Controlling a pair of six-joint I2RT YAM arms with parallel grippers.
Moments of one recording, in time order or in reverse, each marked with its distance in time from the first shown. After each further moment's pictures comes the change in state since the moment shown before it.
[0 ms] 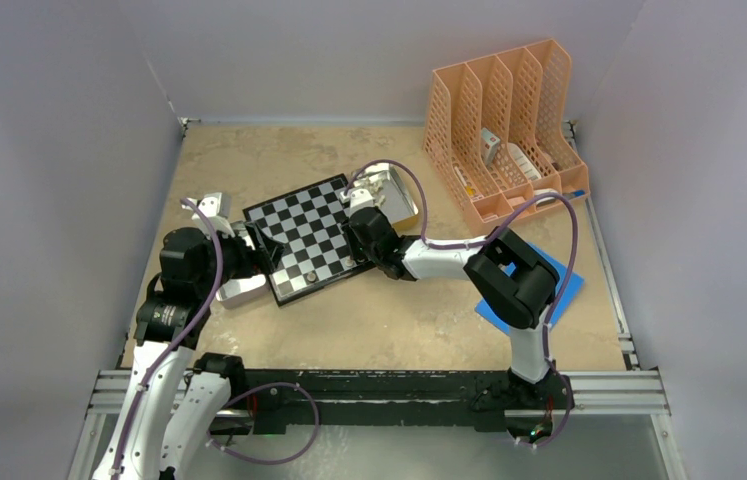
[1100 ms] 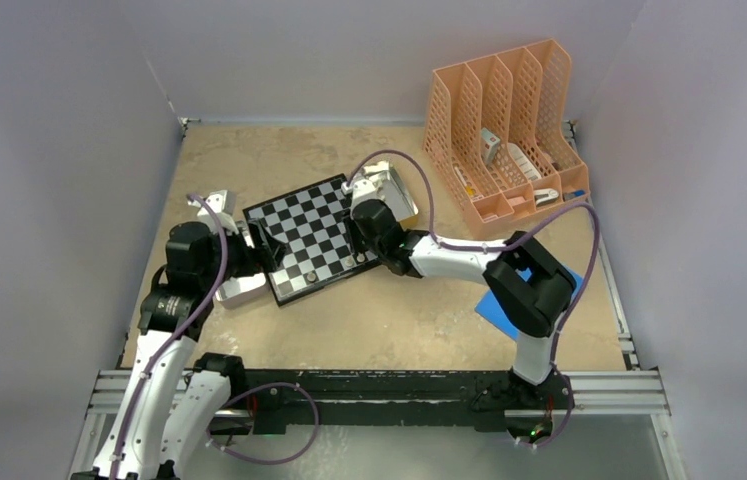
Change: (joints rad) left arm 0.000 0.039 0.000 0.000 0.005 -0.005; right arm 0.000 -0.072 0.005 -0.058 0.003 -0.009
